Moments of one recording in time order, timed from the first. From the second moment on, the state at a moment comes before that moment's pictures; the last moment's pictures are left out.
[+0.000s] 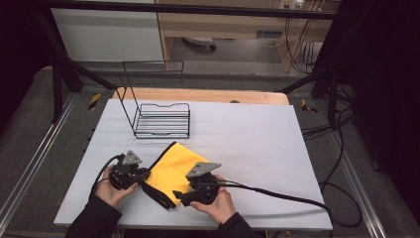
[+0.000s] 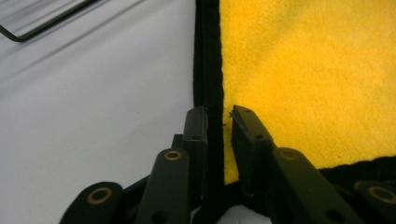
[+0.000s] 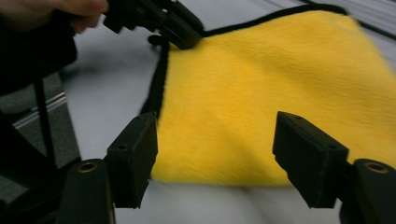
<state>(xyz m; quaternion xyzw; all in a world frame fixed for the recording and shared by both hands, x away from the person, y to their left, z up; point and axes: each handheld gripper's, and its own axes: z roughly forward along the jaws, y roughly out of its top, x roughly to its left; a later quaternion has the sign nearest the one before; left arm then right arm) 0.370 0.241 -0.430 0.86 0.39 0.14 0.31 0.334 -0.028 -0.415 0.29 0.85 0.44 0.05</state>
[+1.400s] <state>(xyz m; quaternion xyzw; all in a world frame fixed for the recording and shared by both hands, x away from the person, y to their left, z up) 0.356 0.256 -0.411 0.82 0.41 0.14 0.38 0.329 -0.090 -0.415 0.24 0.88 0.42 0.04</state>
